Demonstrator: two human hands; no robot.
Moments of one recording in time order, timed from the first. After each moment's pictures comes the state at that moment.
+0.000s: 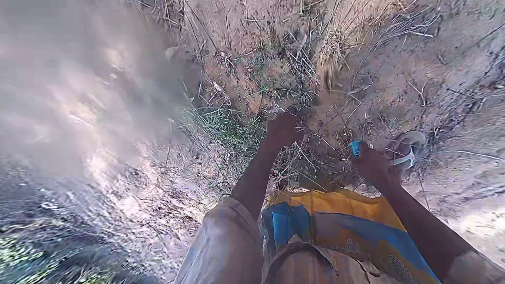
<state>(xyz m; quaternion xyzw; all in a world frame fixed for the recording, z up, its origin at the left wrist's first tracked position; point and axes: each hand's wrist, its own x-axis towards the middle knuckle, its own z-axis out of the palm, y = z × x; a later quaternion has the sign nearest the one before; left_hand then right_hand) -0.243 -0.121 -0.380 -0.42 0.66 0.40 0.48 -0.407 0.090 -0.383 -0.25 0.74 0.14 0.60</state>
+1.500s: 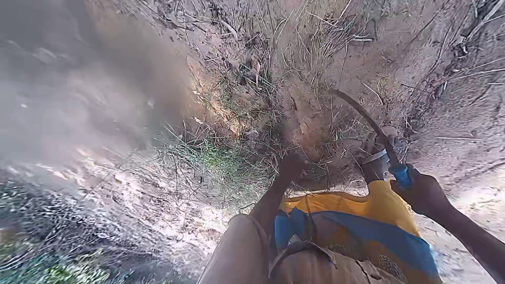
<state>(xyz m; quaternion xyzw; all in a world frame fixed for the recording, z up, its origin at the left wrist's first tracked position) -0.266 0.004 -0.446 -0.40 0.59 0.40 0.57 -0.531 0.229 -0.343 -0.27 0.79 -0.06 0.54</state>
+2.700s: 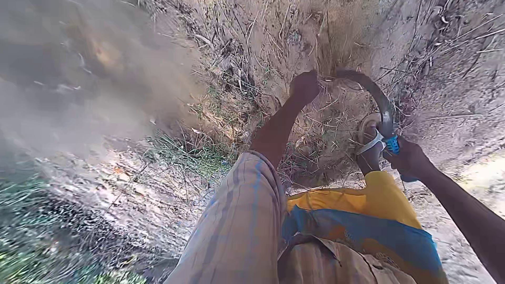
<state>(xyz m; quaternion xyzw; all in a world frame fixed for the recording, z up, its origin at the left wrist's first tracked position) -0.495 -0.071 -0.489 -0.28 0.76 0.30 0.49 -0.557 0.253 -0.413 -0.08 0.76 -0.04 0.64</state>
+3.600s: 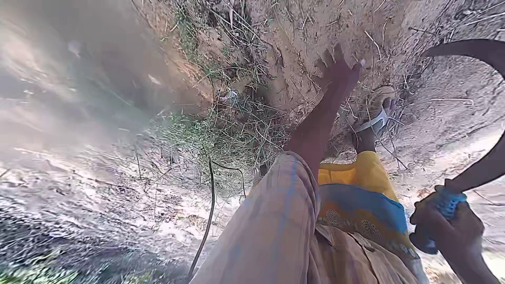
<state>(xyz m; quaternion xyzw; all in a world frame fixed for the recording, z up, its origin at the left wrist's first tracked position) -0.456 0.026 -0.487 -0.51 0.63 0.49 0.31 -0.455 0.290 -0.221 0.04 0.86 -0.19 0.47</state>
